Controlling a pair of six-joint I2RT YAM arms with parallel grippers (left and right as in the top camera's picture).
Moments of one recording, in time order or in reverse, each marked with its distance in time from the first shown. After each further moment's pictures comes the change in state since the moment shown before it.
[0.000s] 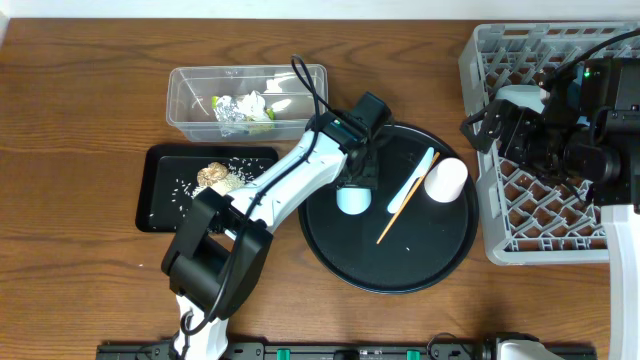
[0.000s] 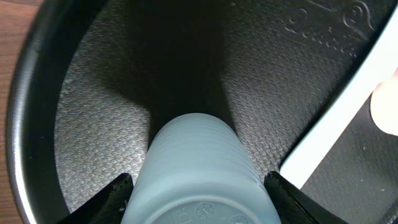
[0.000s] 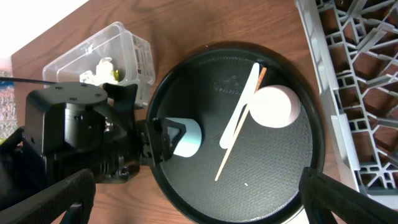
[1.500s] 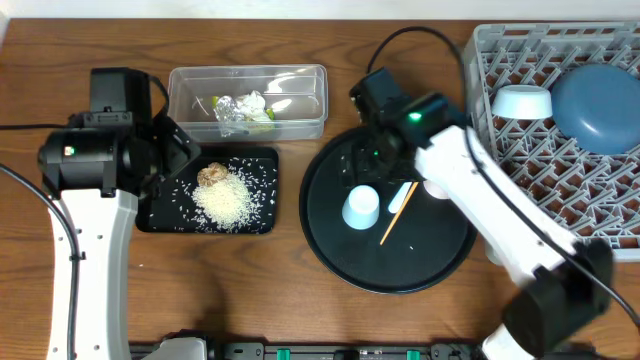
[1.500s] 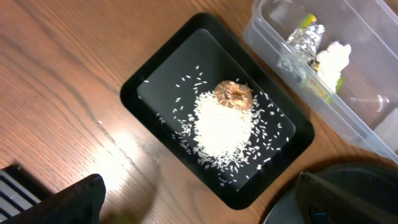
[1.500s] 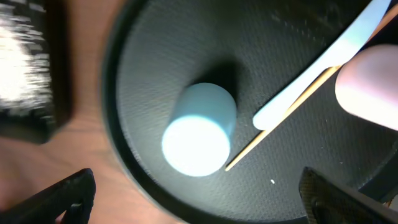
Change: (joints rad) left arm 0.701 -0.641 0.001 -0.516 -0.248 -0.145; right arm 0.596 0.463 0.000 0.071 0.305 0.086
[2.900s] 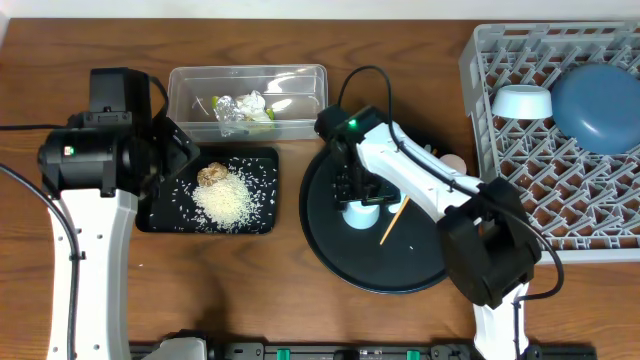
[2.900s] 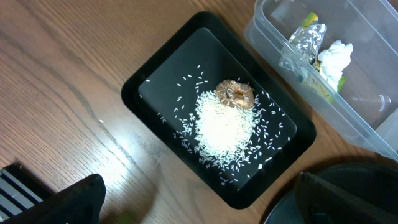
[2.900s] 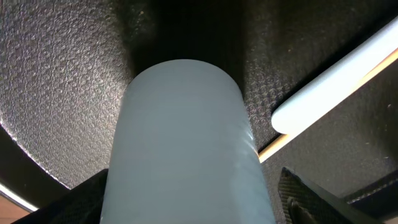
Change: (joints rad) left arm 0.001 0.000 0.000 -0.002 0.000 0.000; right arm 0.068 0.281 0.000 -0.045 0.045 0.078
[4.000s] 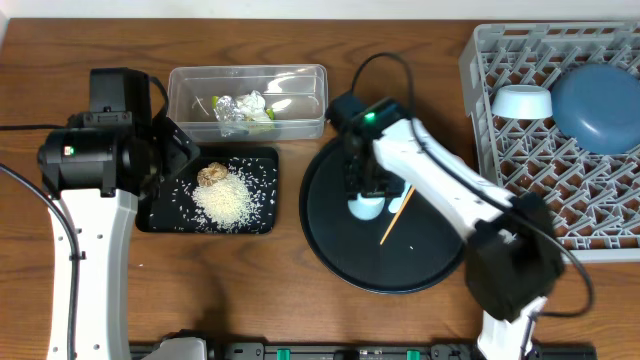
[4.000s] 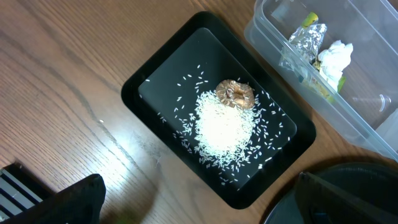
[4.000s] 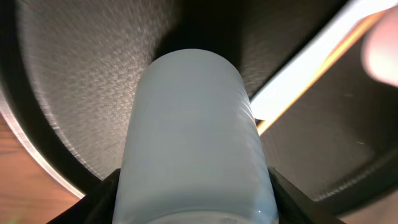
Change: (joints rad) left arm 0.000 0.000 0.000 0.000 0.000 0.000; right arm -0.040 -0.119 0.000 -0.005 -0.003 0.023
